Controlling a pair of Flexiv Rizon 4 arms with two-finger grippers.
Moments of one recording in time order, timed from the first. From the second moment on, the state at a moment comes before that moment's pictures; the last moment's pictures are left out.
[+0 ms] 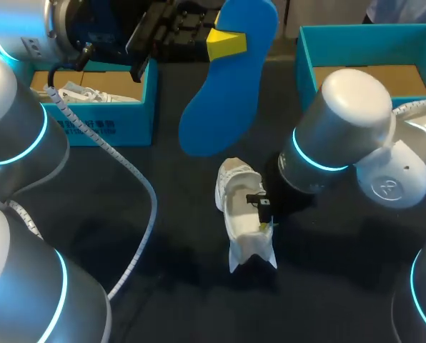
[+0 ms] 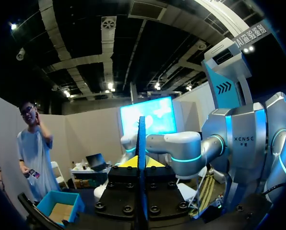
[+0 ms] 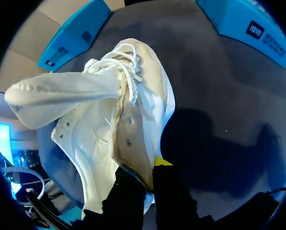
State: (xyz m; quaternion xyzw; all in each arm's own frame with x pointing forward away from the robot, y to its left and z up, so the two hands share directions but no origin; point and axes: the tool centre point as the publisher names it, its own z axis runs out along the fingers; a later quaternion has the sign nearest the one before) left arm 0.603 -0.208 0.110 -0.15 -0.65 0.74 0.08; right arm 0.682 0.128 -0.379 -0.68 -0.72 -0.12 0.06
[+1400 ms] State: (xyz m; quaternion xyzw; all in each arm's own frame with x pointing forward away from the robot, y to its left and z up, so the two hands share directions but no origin) left arm 0.603 -0.208 0.110 -0.15 -0.65 0.74 0.08; right arm 0.685 0.102 -0.318 -0.71 -0.67 -0.12 0.21
